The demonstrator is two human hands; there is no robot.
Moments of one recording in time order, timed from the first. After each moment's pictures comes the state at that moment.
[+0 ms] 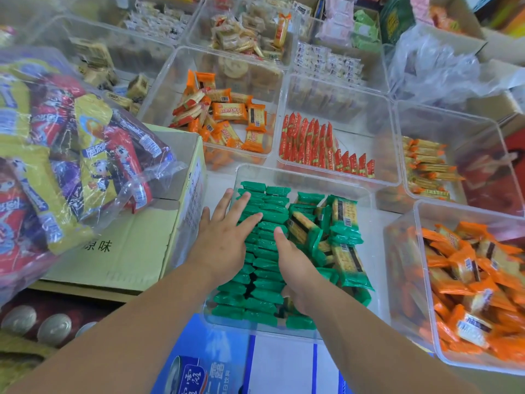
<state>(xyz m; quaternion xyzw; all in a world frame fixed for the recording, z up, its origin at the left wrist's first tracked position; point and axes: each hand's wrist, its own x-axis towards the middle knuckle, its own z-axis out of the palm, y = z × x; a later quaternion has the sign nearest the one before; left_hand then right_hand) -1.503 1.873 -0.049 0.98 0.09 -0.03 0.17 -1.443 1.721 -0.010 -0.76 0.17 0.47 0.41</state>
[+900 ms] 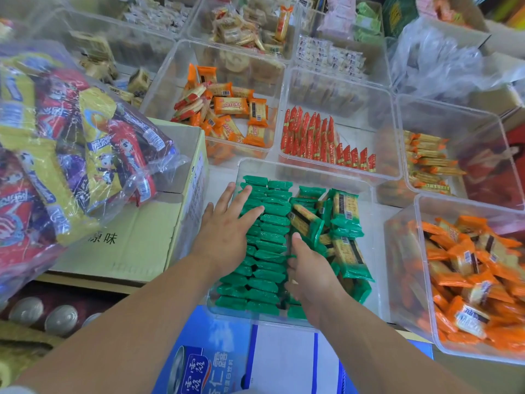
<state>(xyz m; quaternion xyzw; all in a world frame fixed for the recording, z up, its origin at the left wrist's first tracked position) -1.502 1.875 -0.052 0.98 0.09 -0.04 0.17 -1.463 1.690 -0.003 -0.73 0.20 0.44 0.49</state>
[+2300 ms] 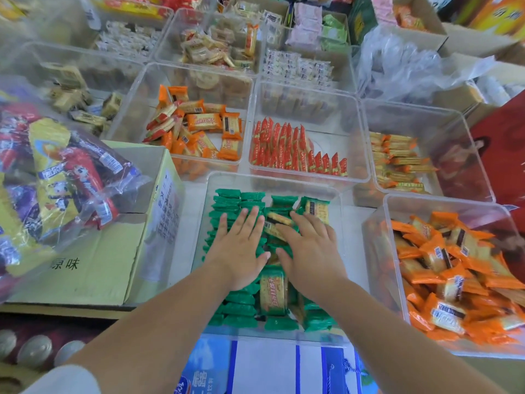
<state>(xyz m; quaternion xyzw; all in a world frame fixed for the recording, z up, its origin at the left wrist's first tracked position) -1.458 1.811 -0.056 0.98 0.03 -0.18 0.06 -1.408 1.642 0.006 -0.94 -0.33 0.06 0.07</state>
